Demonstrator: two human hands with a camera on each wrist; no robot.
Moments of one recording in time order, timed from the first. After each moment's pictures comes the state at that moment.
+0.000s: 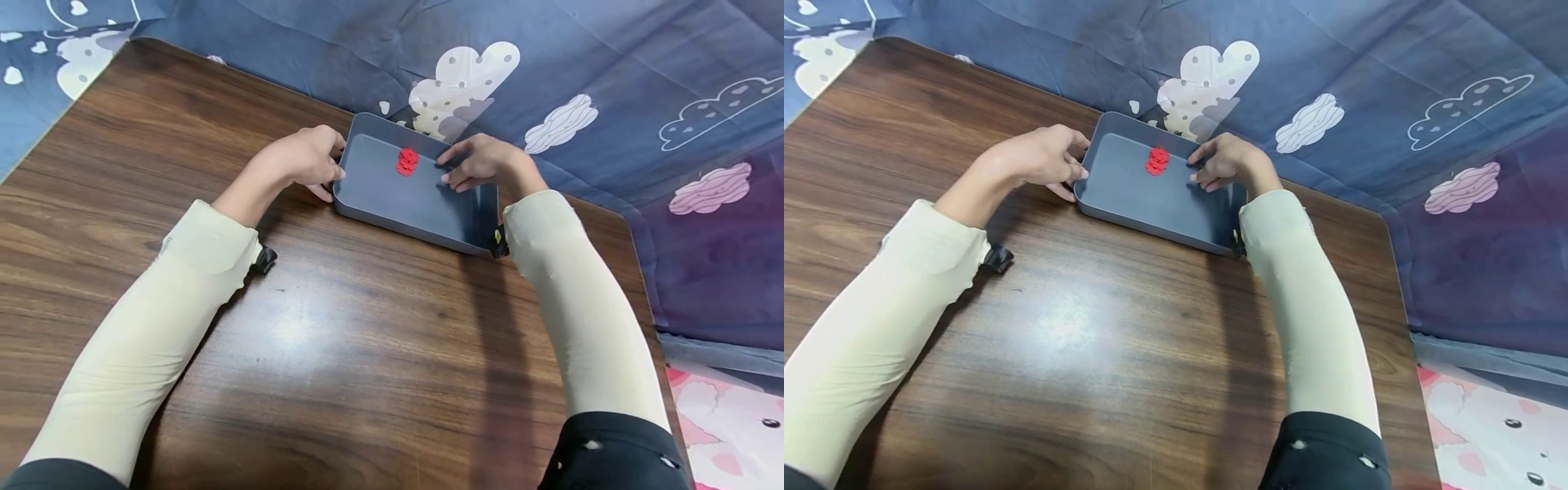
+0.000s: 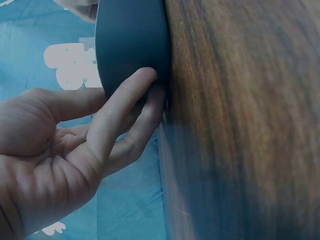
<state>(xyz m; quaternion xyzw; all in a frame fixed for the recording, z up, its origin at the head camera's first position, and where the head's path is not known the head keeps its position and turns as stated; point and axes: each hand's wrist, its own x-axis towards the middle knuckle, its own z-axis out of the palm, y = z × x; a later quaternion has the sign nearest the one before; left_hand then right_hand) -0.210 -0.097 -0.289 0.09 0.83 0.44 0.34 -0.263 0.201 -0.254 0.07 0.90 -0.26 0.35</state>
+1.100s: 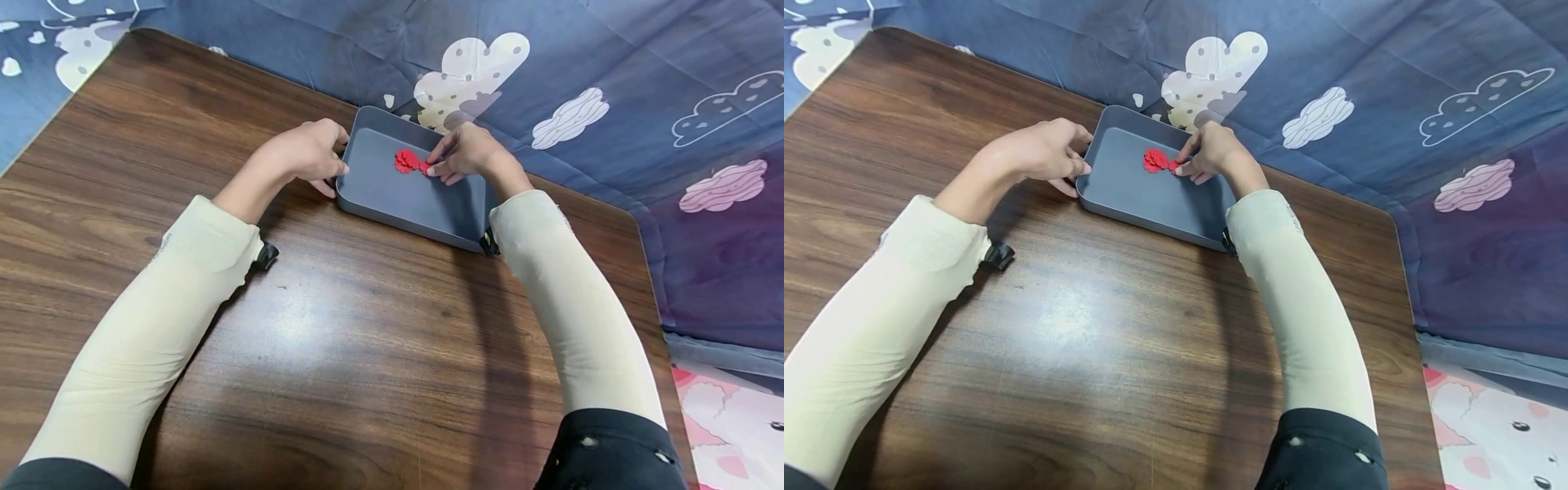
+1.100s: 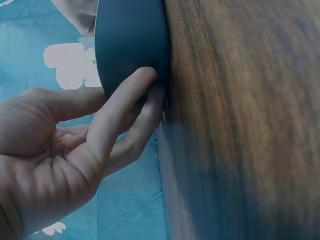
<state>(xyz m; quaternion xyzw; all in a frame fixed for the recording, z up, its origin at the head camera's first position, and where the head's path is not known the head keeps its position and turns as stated) -0.211 -0.097 -0.290 0.09 0.82 0.45 0.34 -0.267 0.178 -0.274 -0.01 0.94 -0.22 0.26</state>
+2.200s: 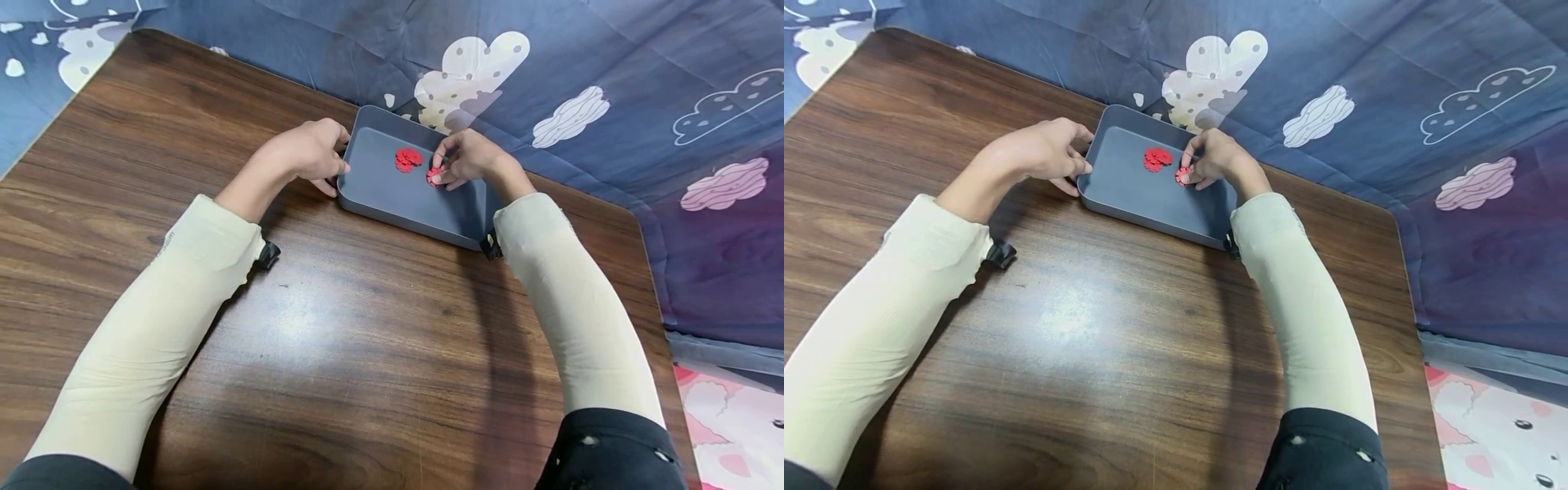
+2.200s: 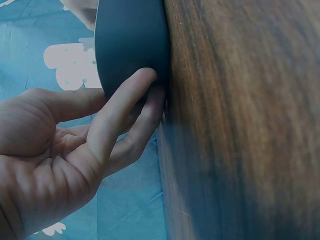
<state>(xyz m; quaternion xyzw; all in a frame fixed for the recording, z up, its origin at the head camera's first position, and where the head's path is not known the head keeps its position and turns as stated) -0.211 -0.097 -0.290 0.10 0.82 0.44 0.34 -0.262 0.187 -0.279 -0.02 0.92 -0.27 0.29</state>
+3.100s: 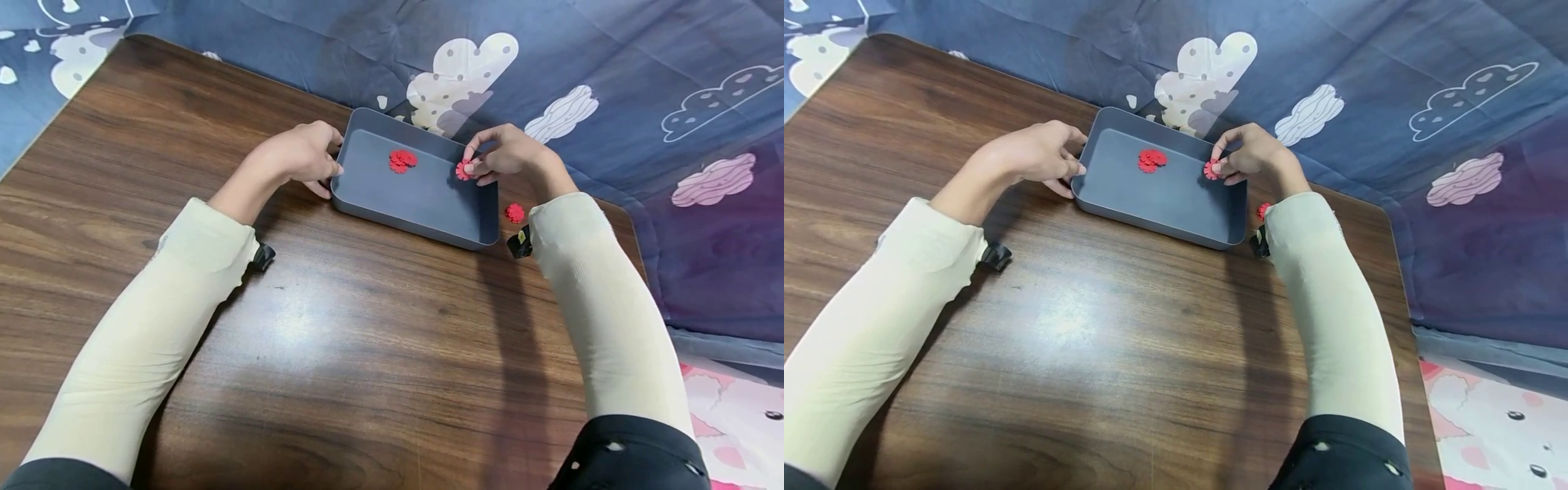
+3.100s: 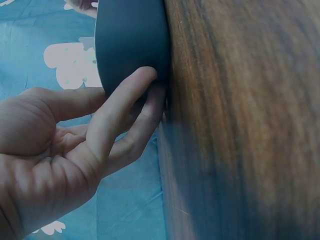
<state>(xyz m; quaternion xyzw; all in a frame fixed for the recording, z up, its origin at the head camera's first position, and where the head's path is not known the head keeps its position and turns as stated) -0.211 -0.096 -0.290 0.09 0.83 0.44 0.34 -0.261 0.240 -0.249 0.02 0.92 -0.27 0.29</state>
